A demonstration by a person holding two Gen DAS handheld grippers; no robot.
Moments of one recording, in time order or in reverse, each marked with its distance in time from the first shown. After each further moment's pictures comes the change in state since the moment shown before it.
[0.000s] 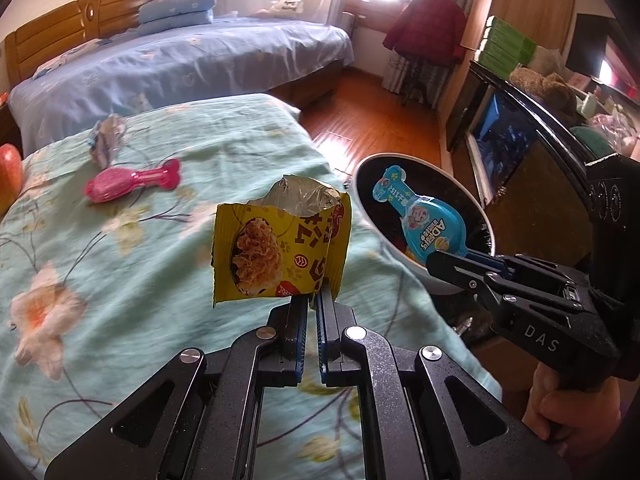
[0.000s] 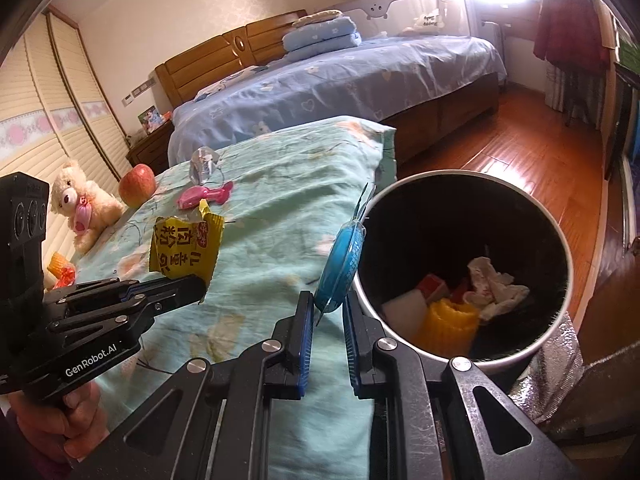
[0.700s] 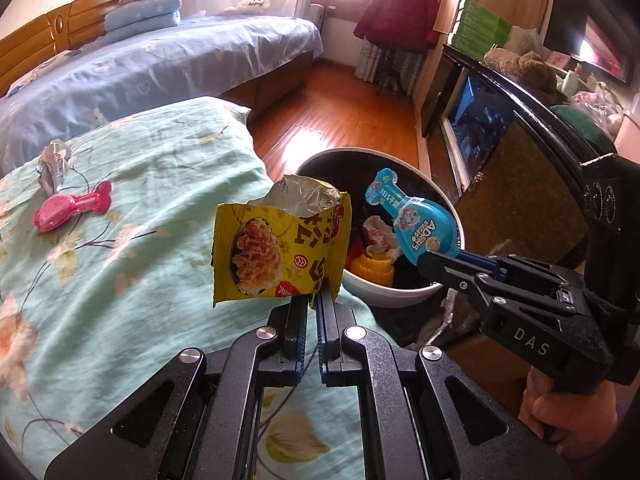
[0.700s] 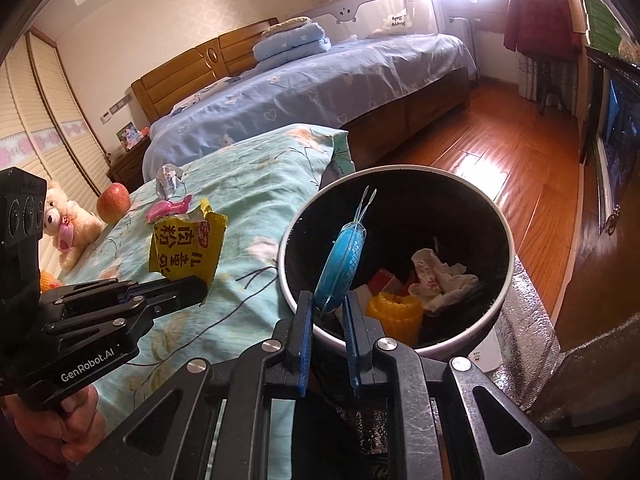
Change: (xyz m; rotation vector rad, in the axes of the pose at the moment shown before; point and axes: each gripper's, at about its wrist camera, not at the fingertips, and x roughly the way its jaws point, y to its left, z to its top) left arm 0.022 -0.047 0.014 0.067 0.026 -0.057; right arm -0.017 -0.045 -0.005 0.065 -0.019 -0.055
